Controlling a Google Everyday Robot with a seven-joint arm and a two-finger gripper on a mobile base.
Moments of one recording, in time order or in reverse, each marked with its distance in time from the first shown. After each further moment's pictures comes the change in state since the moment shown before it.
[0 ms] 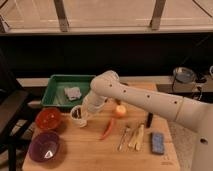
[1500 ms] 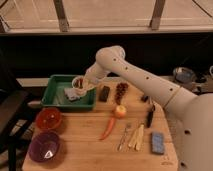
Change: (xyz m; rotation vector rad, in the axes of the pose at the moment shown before) arm 0.096 -0.096 -0.042 0.167 0.086 -0.025
